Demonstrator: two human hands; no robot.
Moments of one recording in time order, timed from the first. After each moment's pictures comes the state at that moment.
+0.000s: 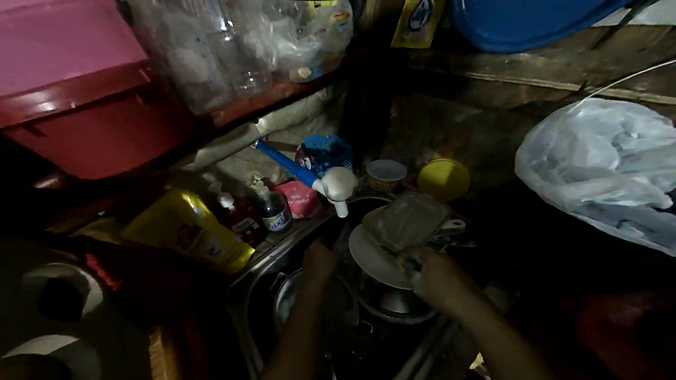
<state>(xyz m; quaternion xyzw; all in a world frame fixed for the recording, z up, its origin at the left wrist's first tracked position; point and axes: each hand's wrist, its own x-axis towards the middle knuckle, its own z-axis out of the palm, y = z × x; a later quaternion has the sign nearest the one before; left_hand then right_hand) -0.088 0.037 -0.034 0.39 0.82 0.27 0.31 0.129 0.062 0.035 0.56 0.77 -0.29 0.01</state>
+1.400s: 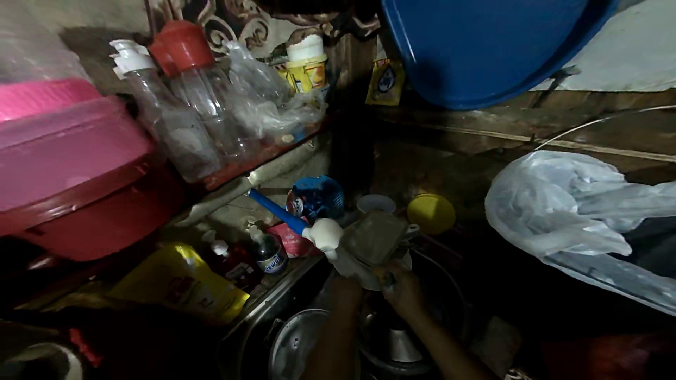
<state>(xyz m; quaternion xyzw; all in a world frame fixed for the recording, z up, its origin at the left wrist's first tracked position) -0.033 0.081 -0.043 0.22 0.74 0.44 0.47 0.095 0.109 -0.029 0.55 0.76 -0.30 -0.20</state>
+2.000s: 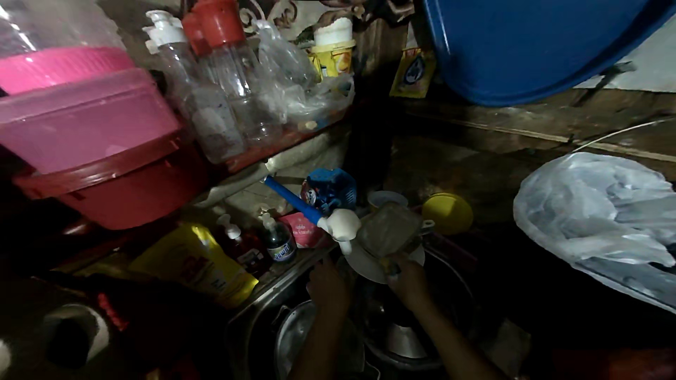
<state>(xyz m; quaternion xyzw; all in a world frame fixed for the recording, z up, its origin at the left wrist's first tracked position) -0.069 0.054 -0.012 0.40 0.88 0.14 0.21 0.085 0.124 -0.027 0.55 0.76 -0.30 -0.16</state>
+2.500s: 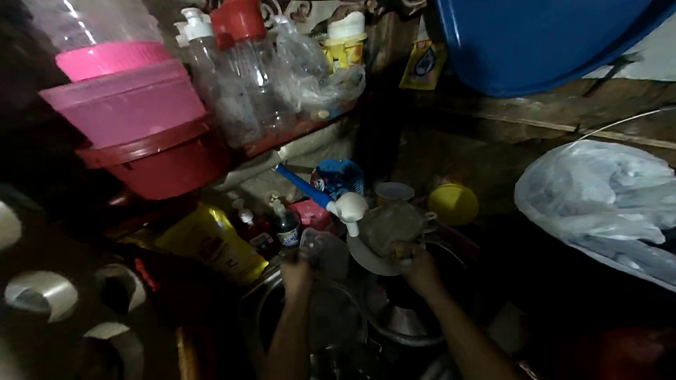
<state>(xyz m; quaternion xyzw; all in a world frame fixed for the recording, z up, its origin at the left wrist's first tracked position) -0.121 0.002 -0.007 0.21 0.77 0.55 0.24 0.098 0.114 -0.024 0.55 0.70 -0.39 -0.24</state>
